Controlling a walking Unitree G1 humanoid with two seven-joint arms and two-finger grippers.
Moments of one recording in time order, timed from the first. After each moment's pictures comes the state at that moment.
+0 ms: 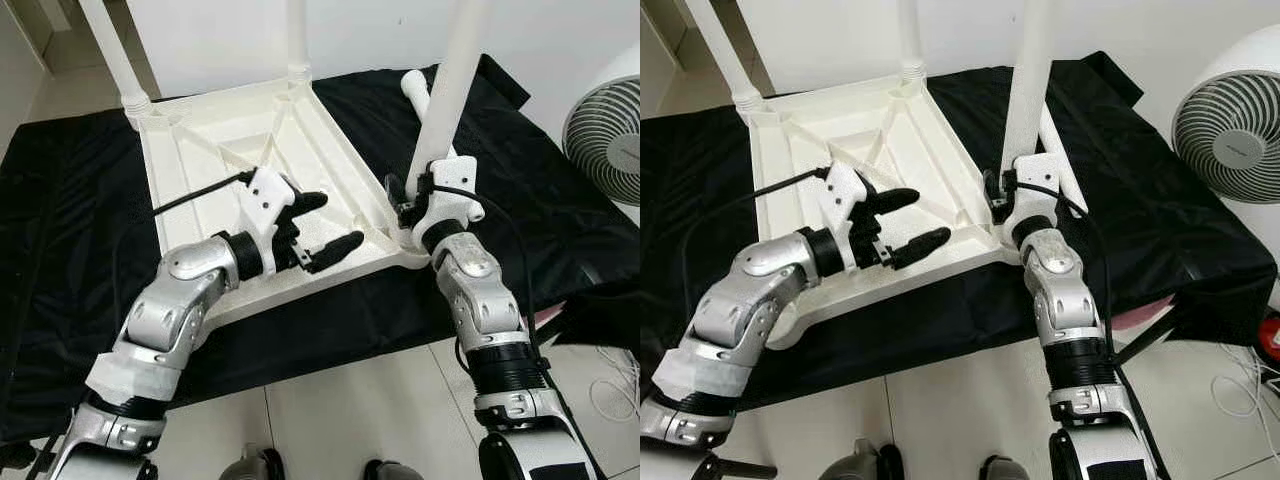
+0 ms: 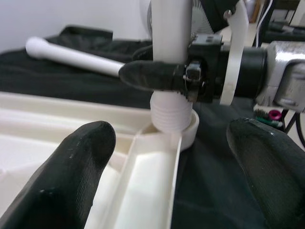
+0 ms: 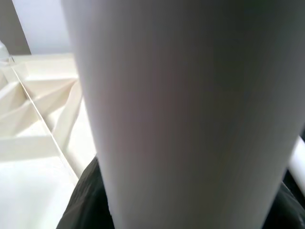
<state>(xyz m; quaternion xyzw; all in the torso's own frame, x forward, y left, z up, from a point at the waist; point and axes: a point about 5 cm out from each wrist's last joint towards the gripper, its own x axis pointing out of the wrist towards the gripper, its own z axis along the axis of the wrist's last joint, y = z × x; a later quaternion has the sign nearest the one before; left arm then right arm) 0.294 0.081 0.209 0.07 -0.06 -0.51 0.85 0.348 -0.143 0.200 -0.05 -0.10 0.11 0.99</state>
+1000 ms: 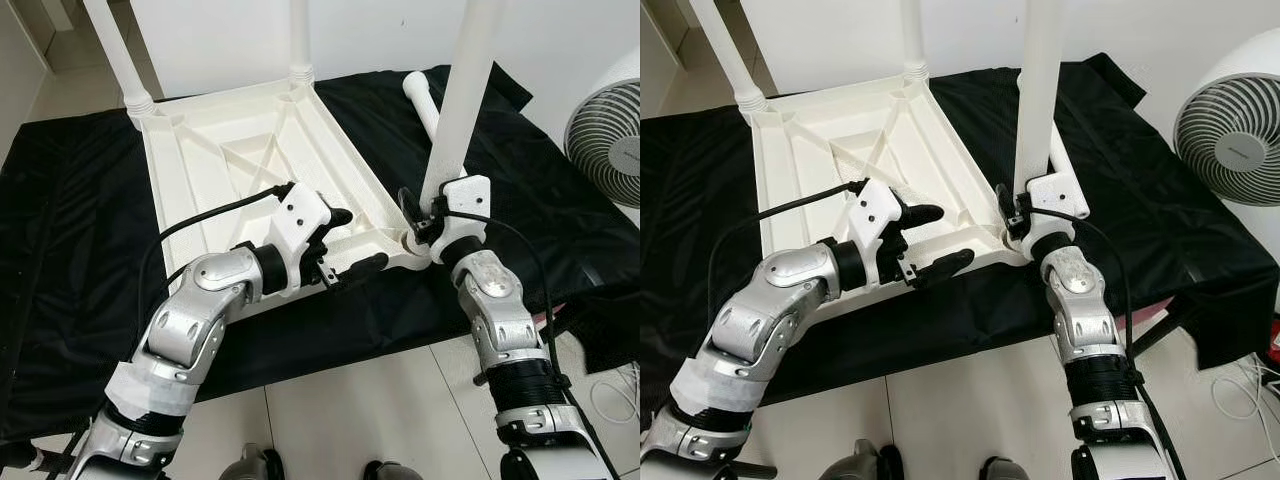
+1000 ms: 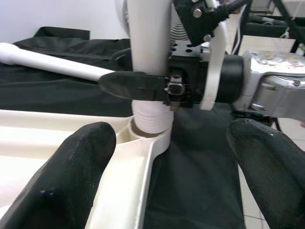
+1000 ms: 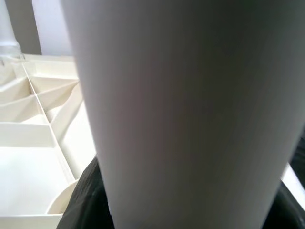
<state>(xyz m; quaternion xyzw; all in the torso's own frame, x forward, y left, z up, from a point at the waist) 0.282 0.059 0.217 0.09 -0.06 -0.54 0.84 0.339 -0.161 0.191 -0.09 -0.14 0.15 0.97</state>
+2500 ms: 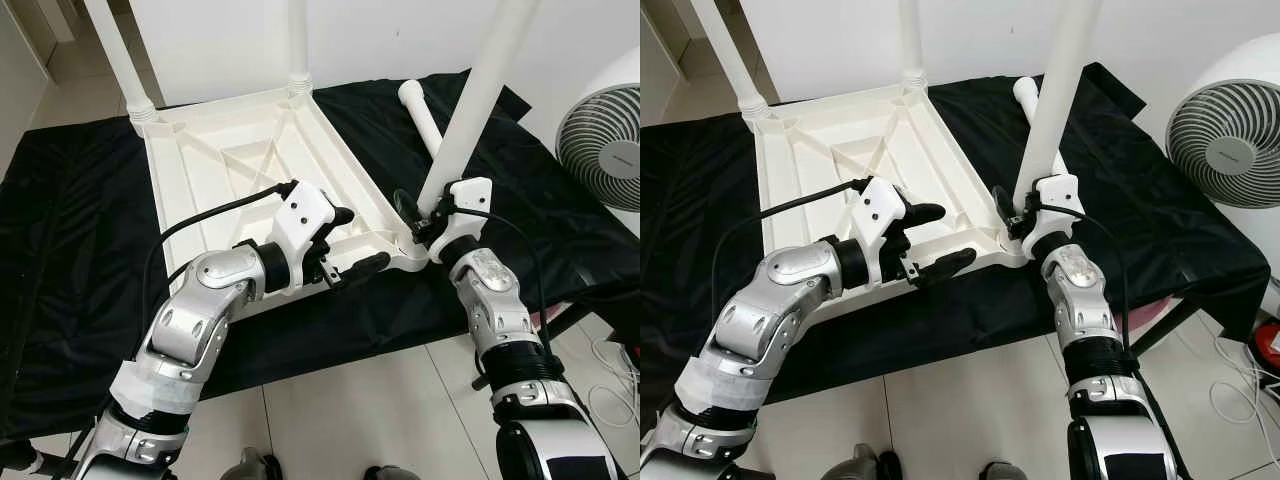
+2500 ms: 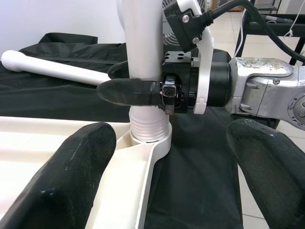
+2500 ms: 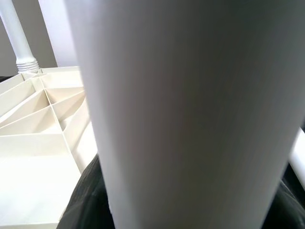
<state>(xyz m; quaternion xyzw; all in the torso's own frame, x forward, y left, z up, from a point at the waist) 0.283 0.058 0.219 0.09 -0.06 -0.53 0.84 0.360 -0.169 0.175 -0.03 -0.09 0.16 0.98</state>
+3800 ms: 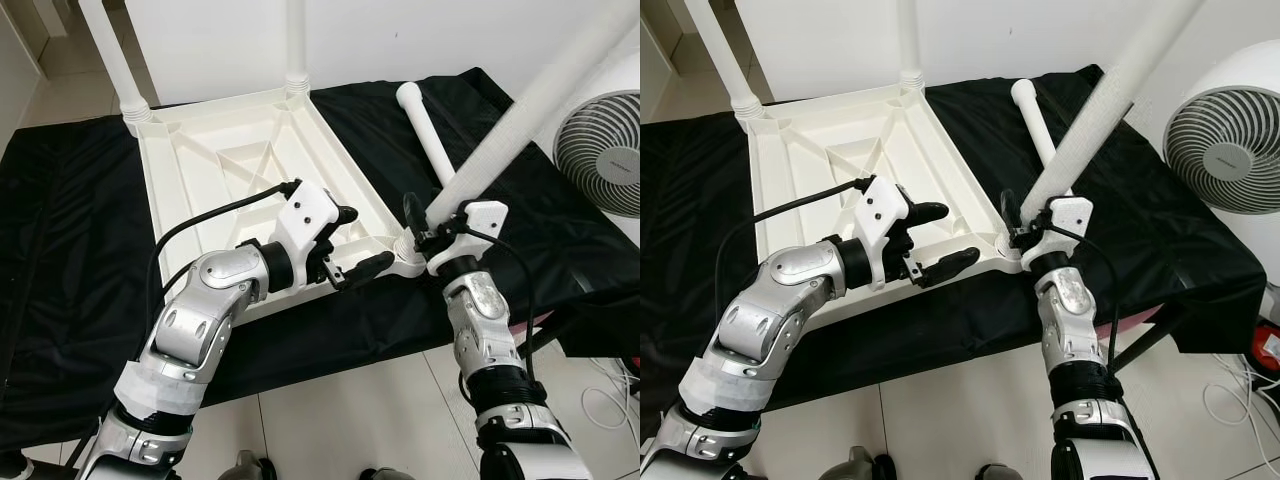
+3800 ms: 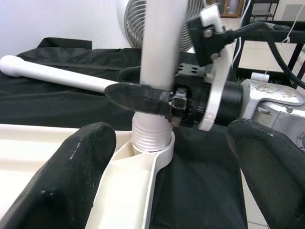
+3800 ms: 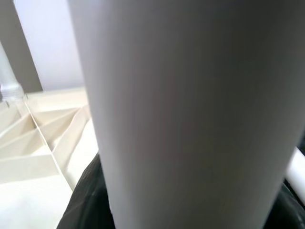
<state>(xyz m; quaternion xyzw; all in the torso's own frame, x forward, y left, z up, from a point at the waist) 0.282 0.056 0.220 0.09 -0.06 -0.53 0.84 0.347 -0.165 0.160 0.00 -0.13 0.12 0.98</state>
